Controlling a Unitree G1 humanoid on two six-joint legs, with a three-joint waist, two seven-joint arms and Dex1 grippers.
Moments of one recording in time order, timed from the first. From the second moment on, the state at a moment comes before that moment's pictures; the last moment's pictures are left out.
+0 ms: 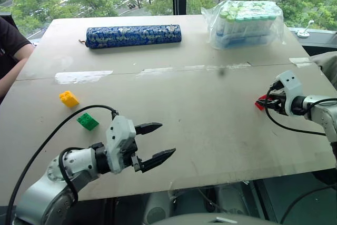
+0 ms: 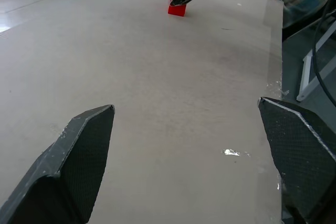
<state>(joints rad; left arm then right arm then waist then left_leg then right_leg) 0.29 0.75 0.23 -0.75 -0.71 0.52 -0.82 -0.47 -0.83 0.04 -0.04 0.39 0.89 0.74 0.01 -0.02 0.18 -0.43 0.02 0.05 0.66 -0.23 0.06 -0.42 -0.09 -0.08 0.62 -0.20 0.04</state>
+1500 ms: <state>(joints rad) 0.56 0.73 0.51 -0.85 -0.75 0.51 -0.80 -1.08 -0.30 0.49 0.76 -0.04 0.11 1.29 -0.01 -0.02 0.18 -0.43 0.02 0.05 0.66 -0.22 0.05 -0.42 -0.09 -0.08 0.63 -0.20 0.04</state>
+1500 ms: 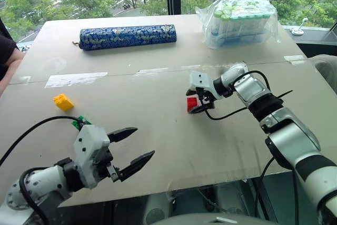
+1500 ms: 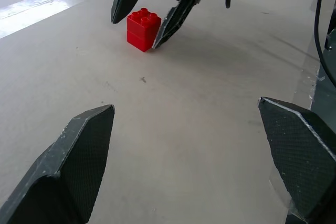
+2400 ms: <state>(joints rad) 0.26 0.79 0.54 -0.25 -0.44 0.48 -0.57 -0.26 -0.63 0.01 -0.49 0.54 0.38 1.16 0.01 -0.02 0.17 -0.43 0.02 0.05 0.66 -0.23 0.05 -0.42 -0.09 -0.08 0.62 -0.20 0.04</state>
